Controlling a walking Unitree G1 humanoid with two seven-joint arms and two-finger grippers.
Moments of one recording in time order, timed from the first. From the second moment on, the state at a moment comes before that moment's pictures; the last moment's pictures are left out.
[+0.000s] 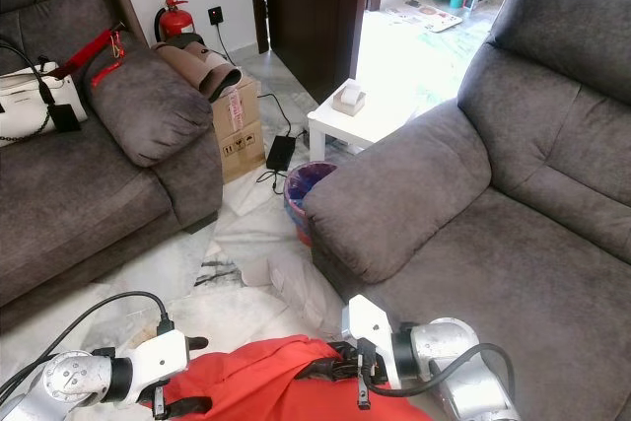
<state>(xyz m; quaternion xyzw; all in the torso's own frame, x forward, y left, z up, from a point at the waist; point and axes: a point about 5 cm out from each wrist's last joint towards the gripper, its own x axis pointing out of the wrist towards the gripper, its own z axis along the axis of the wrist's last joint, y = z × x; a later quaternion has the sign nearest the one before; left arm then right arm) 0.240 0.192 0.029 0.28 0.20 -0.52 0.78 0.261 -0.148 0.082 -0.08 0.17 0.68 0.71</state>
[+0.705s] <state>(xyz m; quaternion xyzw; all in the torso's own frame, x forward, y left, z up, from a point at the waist) 0.240 0.179 0.060 0.29 0.13 -0.54 0.78 0.260 -0.146 0.086 -0.07 0.17 0.68 0.71</state>
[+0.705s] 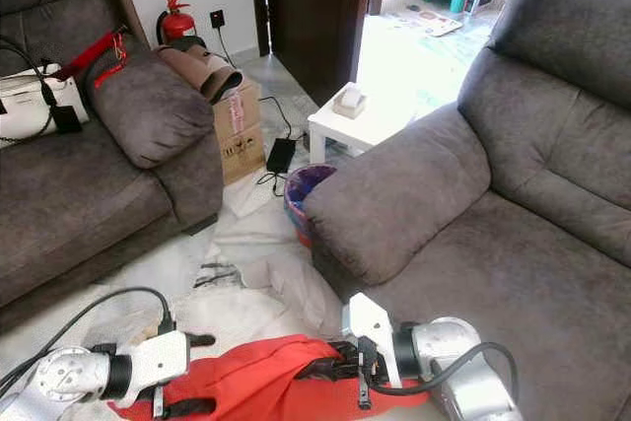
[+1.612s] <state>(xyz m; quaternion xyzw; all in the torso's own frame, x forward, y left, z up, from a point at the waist) 0.237 0.182 0.044 0.30 0.17 -0.52 0.78 0.257 -0.140 0.092 -0.08 0.16 0.69 0.70</state>
